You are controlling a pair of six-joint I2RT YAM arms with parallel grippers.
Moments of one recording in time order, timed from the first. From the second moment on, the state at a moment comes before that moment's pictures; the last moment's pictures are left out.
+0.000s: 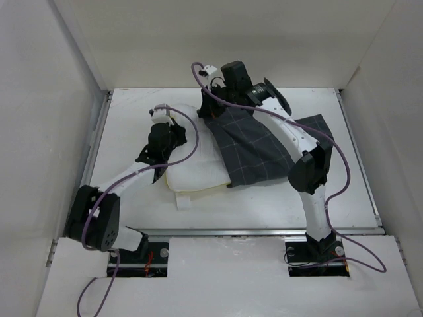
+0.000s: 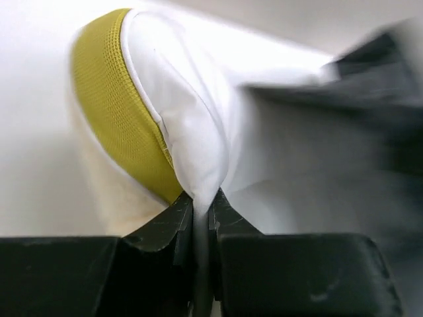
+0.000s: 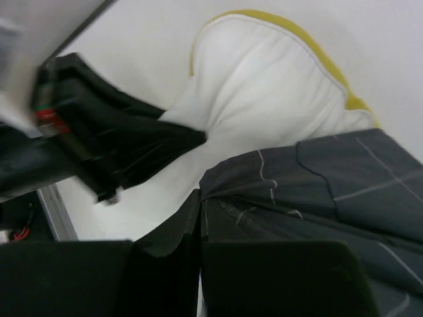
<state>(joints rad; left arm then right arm) -0.39 1.34 0.78 0.39 -0.11 -0.48 0.61 2.15 2.32 -0.73 -0.50 0.02</state>
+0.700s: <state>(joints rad) -0.41 1.29 0.72 0.12 -0.26 -0.54 0.55 1.67 1.58 -0.71 -0.27 0.14</state>
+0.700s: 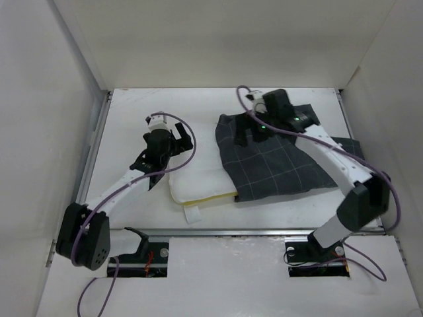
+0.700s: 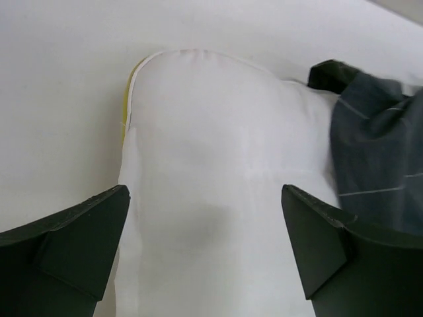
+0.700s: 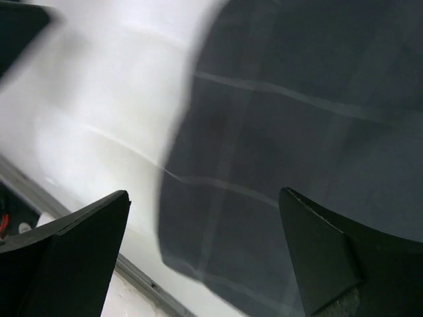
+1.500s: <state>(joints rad) -0.73 1.20 0.81 -0.08 -0.13 -0.21 0.24 1.88 1.49 -0.48 -0.28 0.32</state>
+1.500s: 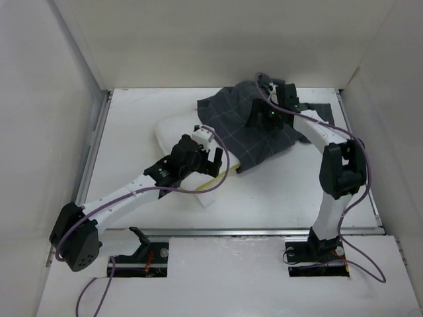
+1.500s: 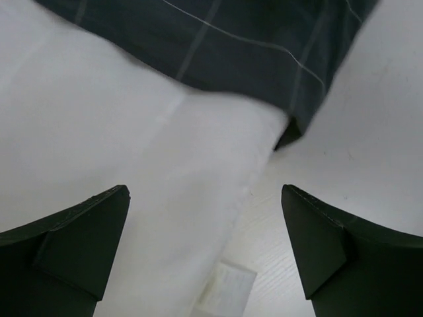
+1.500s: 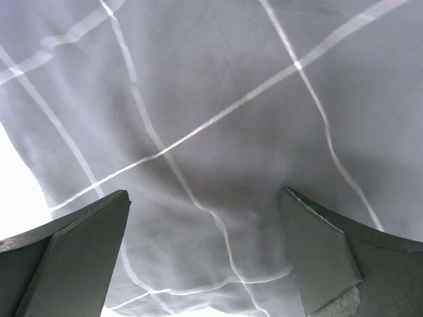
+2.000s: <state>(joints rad) -0.86 1.60 0.94 -0.20 -0.46 -0.10 0.23 1.56 1.24 -0.41 -0.33 0.19</state>
